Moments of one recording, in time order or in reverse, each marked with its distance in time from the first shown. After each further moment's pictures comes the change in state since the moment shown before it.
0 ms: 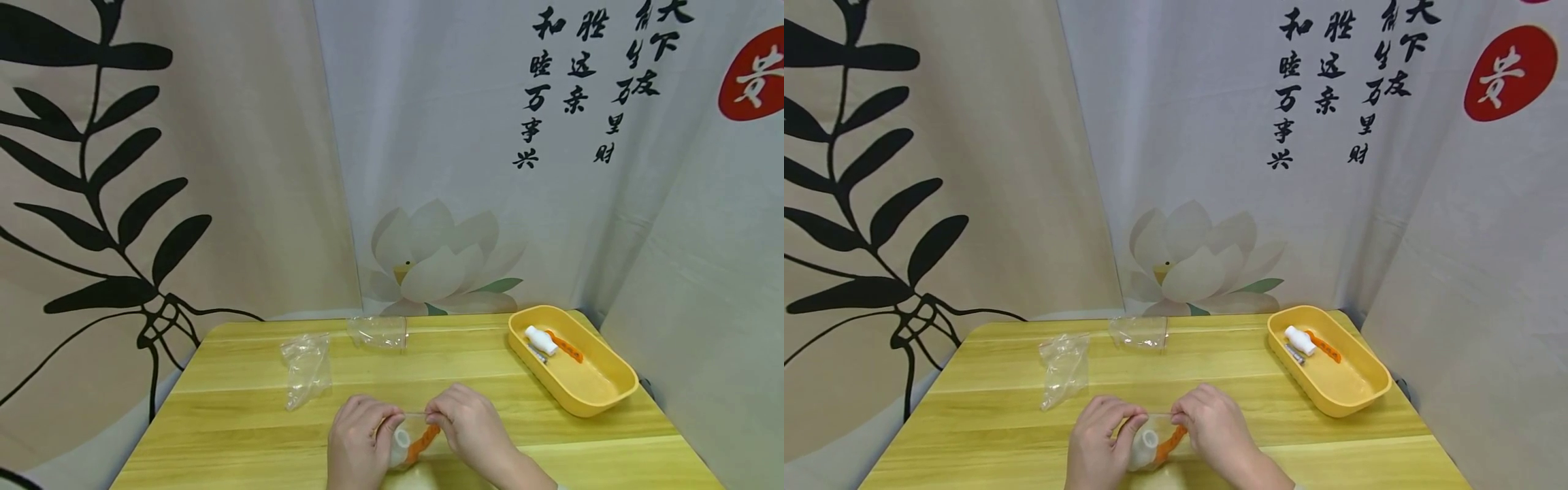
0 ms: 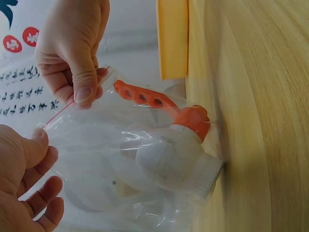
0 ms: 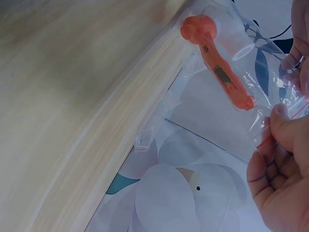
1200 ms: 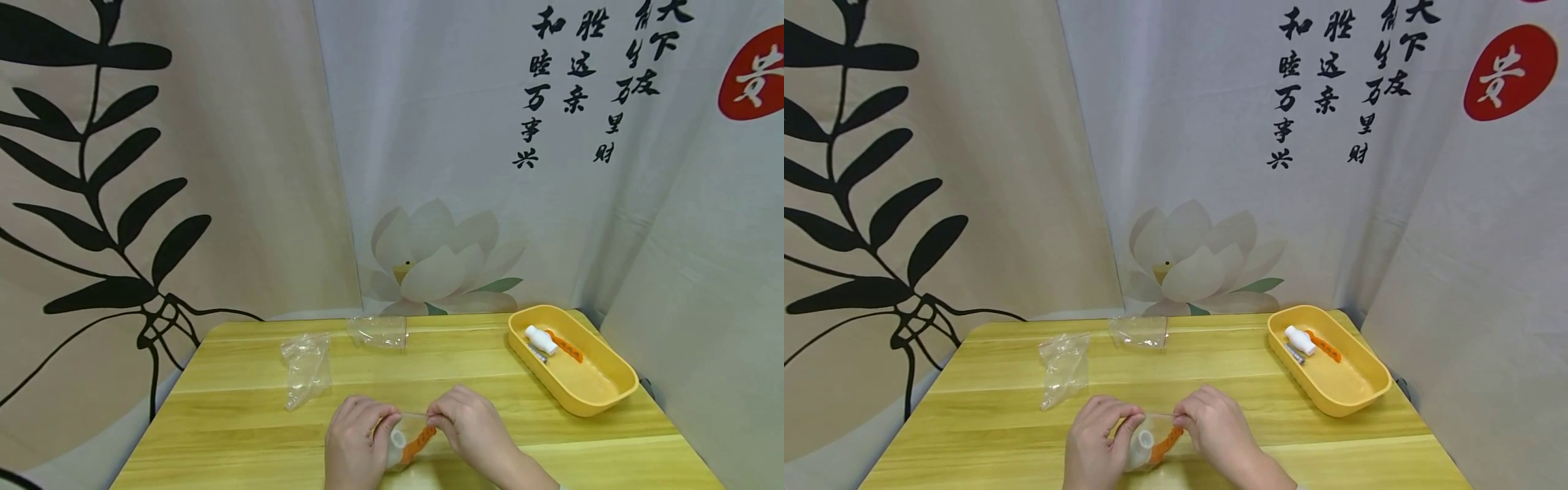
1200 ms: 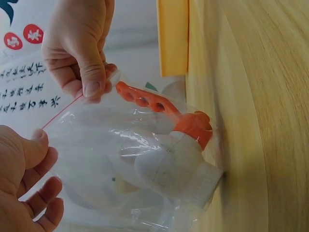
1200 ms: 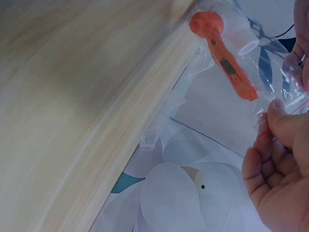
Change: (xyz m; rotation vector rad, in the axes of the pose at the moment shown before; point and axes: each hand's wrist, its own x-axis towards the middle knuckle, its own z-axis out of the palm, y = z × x) left_hand -0.001 -0.003 -0.002 0.002 0.010 -0.004; right_hand -0.006 0.001 -0.001 0.010 -0.048 0.052
